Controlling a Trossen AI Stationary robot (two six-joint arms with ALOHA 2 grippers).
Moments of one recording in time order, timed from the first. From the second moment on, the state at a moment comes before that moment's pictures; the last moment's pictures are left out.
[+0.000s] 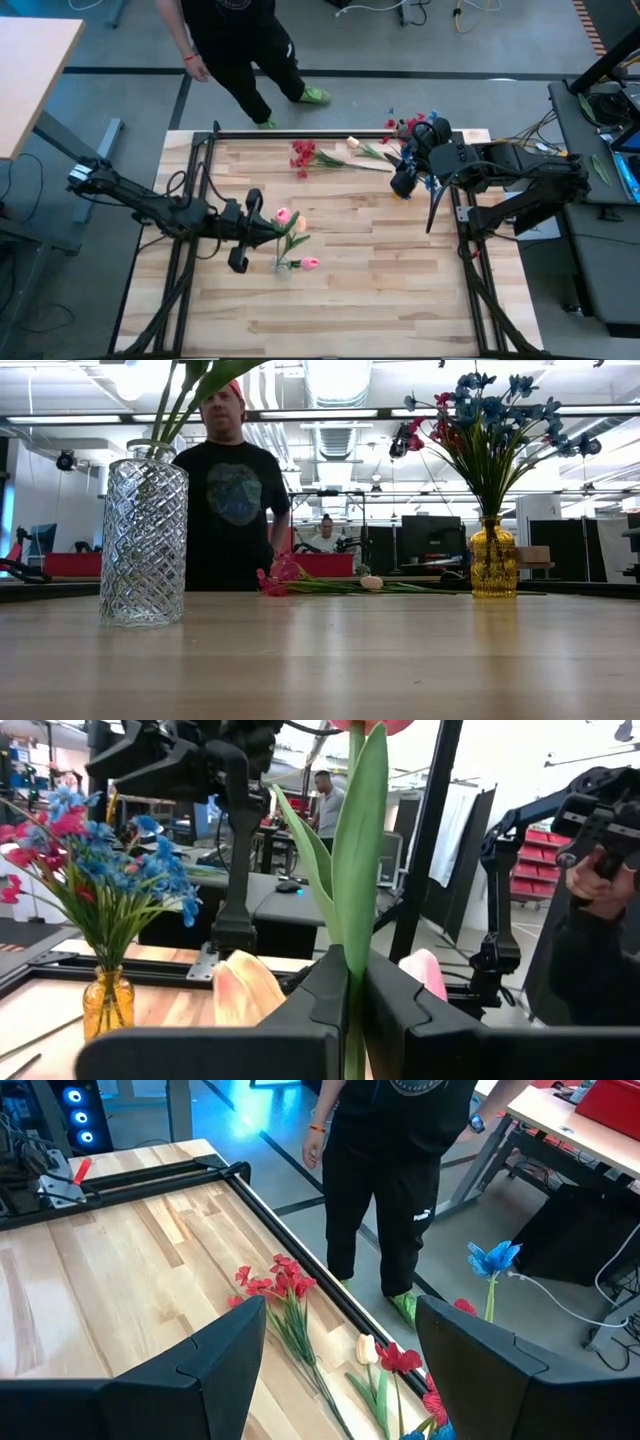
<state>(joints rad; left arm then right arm) -0.38 0.97 0.63 0.48 -0.26 -0.14 0.08 1.22 1.51 -0.90 0.72 0.22</state>
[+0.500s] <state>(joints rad) -0.39 0.97 0.63 0.40 -0.26 -0.14 0.08 1.22 1.51 -0.90 0.72 0.22</state>
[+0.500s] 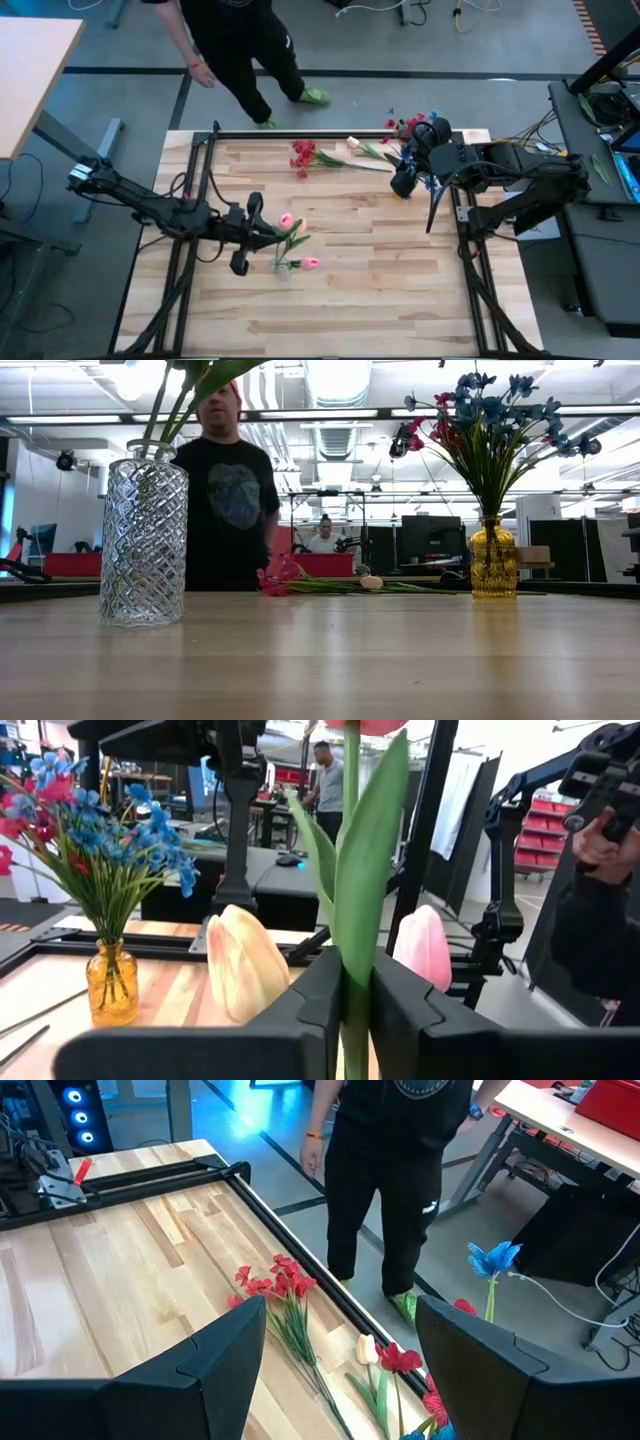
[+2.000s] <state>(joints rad) -0.40 0.74 0.71 -0.20 -0.54 -0.28 0.08 1.22 1.51 -0.87 0.69 0.16</state>
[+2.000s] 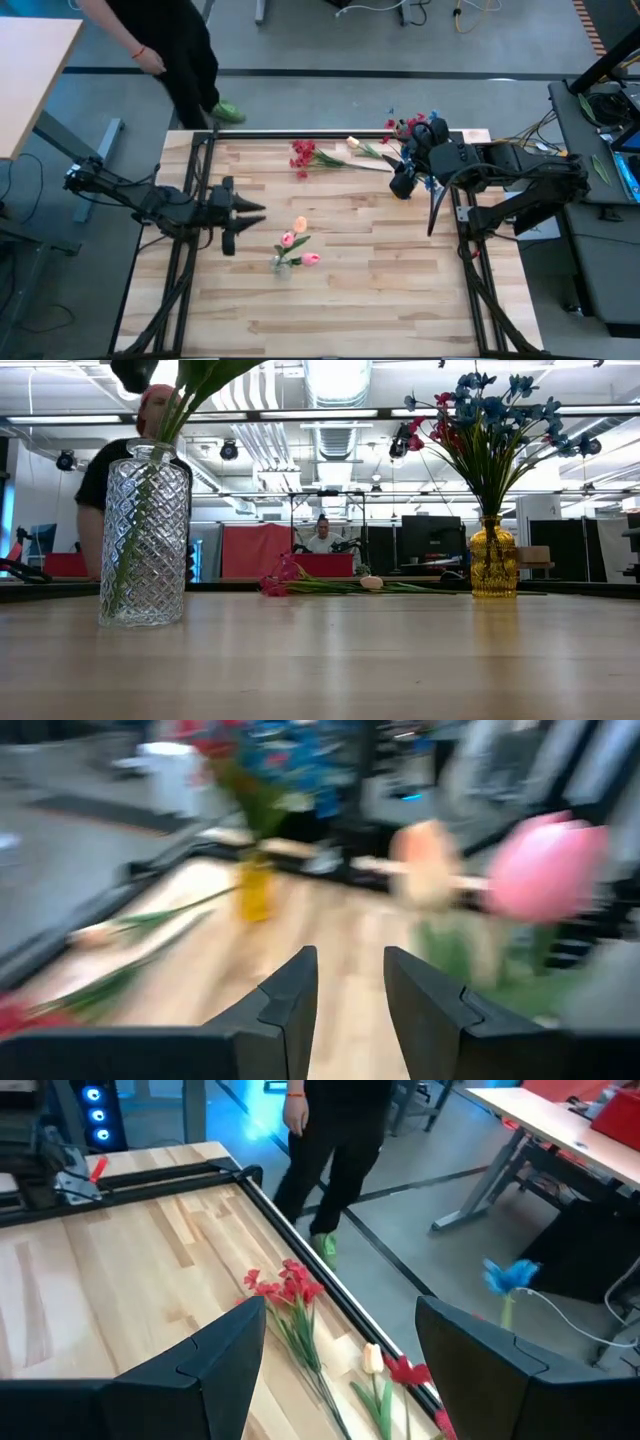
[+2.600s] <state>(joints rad) -0.40 0.68 0.72 -0.37 -0.67 -0.31 0.08 1.41 1.64 -0.80 0.64 0.00</state>
